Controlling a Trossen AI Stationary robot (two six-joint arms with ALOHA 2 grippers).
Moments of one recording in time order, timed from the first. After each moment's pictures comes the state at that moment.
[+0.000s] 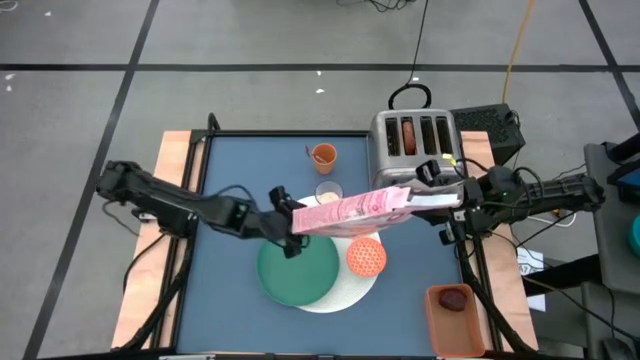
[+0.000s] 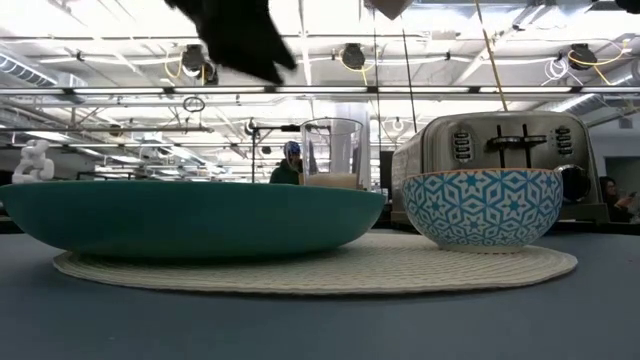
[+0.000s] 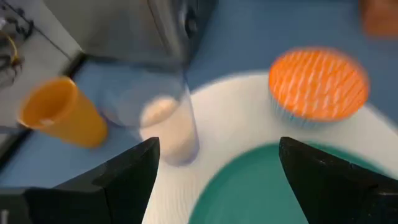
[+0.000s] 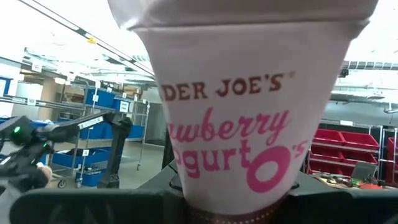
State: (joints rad) left arm -0.25 1.45 1.07 -0.34 -0.48 -0.24; right arm 0.09 0.67 0.52 0.61 -0.23 -0.02
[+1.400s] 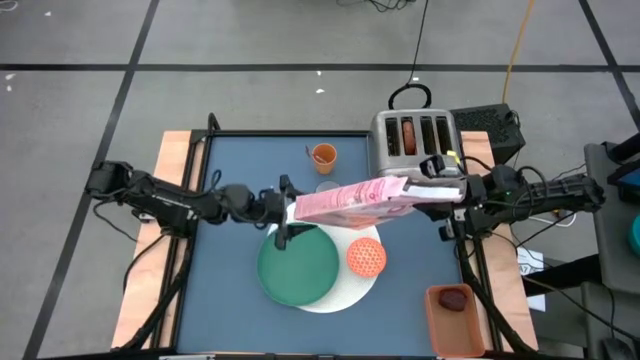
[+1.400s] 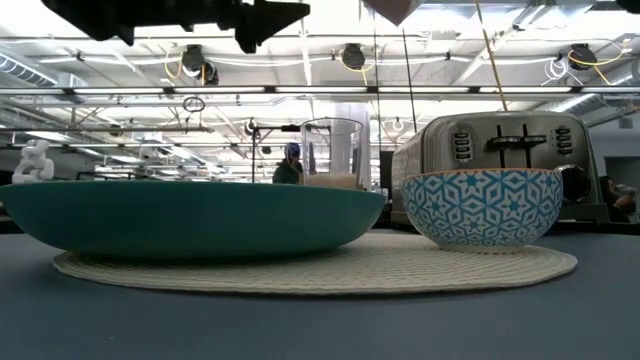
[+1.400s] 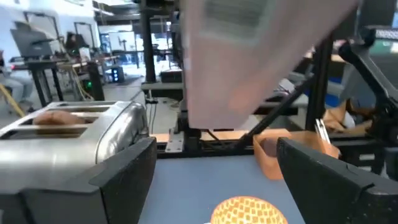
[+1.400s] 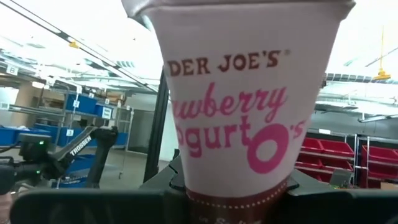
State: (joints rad) left arm -0.09 1.34 0.65 0.77 -0.03 0.05; right arm 0.09 0.66 0.52 0.65 -0.17 -0.05
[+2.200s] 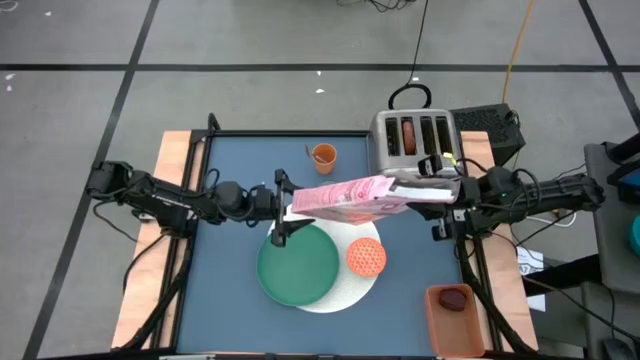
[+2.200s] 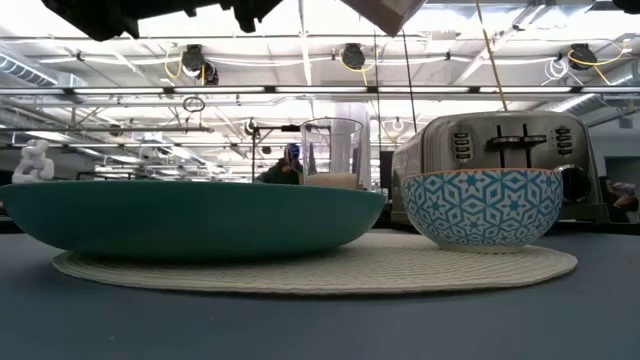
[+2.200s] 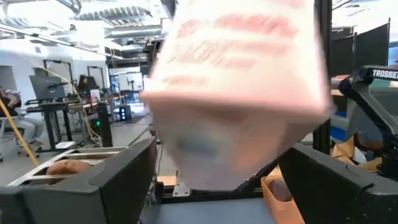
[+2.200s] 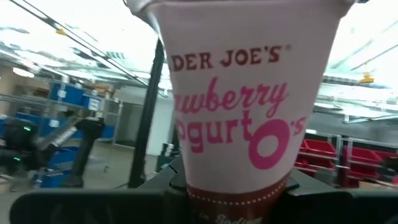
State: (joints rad) left arm -0.09 1.34 0.65 0.94 -0.03 0.10; right arm 0.09 0.69 0.52 0.66 -0.12 -0.11
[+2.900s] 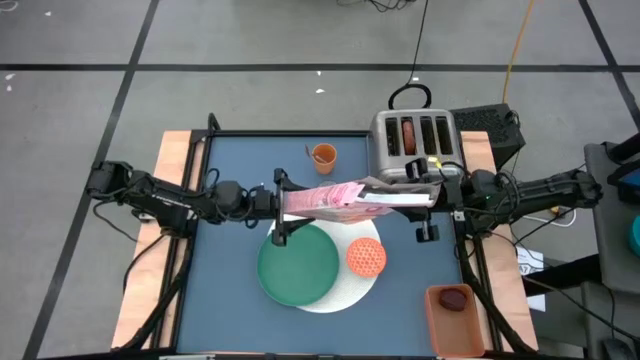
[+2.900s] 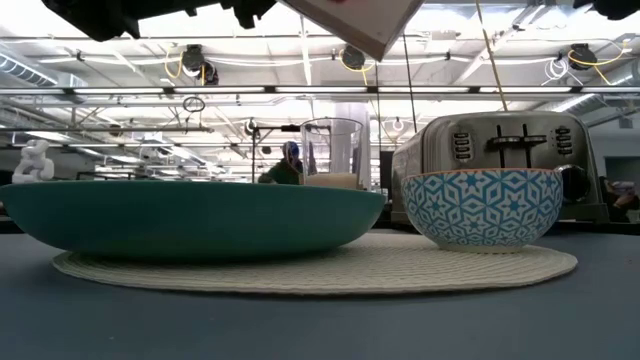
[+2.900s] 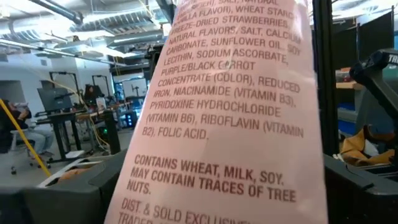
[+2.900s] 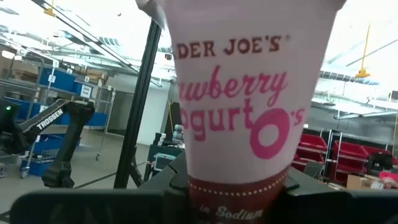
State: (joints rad) left arm -0.09 1.34 0.65 0.95 -0.04 0.17; right arm 0.09 0.83 0.52 0.77 -0.10 -0.16
